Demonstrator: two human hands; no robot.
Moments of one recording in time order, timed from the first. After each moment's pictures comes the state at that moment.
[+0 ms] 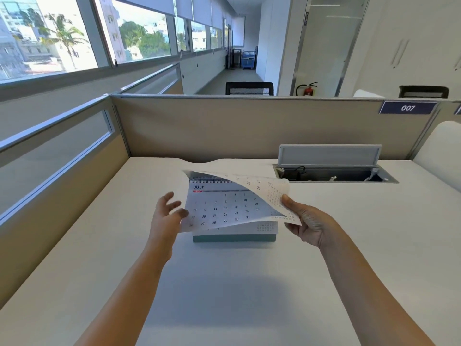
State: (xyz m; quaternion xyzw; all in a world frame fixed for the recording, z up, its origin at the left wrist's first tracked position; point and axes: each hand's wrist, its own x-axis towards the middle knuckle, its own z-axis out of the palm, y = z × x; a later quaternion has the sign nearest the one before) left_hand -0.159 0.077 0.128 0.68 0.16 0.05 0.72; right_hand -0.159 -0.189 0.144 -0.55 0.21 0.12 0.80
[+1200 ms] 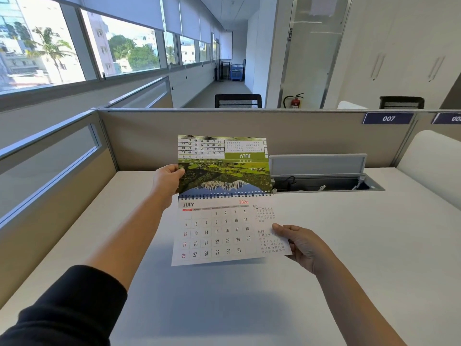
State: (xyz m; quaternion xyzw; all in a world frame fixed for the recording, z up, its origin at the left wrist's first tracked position) left_hand -0.027 0.072 0.167 0.74 0.11 0.06 0.67; right_hand -0.158 -0.203 0.111 -0.61 0.19 0.11 0.76
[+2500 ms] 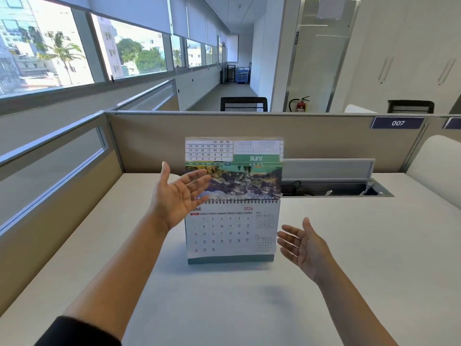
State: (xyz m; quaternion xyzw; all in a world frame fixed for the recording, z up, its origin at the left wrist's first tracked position) left_hand -0.080 0.075 0.174 0.50 -0.02 -0.13 0.86; right_hand -0.147 -0.206 0.095 -0.55 0.21 0.06 0.81
